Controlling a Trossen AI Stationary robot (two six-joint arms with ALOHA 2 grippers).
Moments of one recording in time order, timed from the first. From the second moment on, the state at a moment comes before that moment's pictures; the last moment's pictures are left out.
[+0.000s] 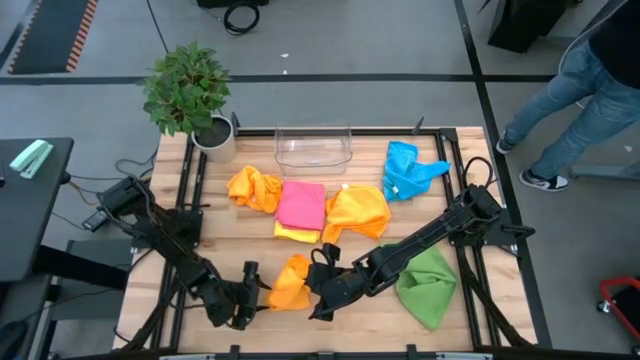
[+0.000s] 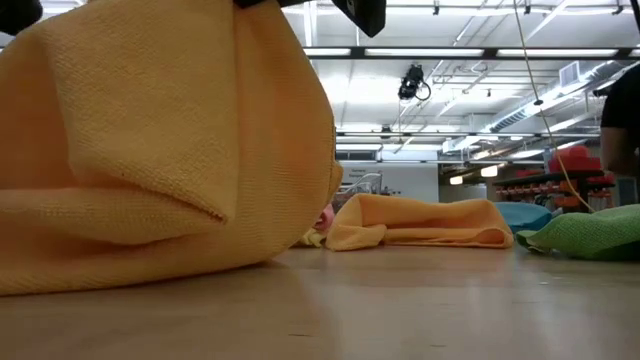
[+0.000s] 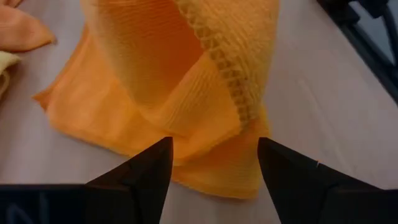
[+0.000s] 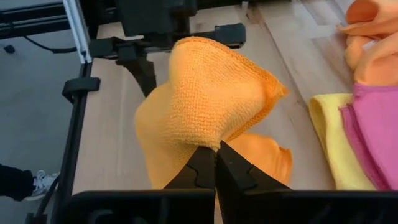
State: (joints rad) left arm -0.89 1.62 0.60 0.23 -0.60 -0.48; right arm 0.50 1.98 1.58 -0.36 0.44 0.49
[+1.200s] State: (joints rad) left arm -0.61 0.88 0.68 -0.24 -0.72 0.05; right arm 0.30 1.83 1.68 -0.36 0.70 0.05
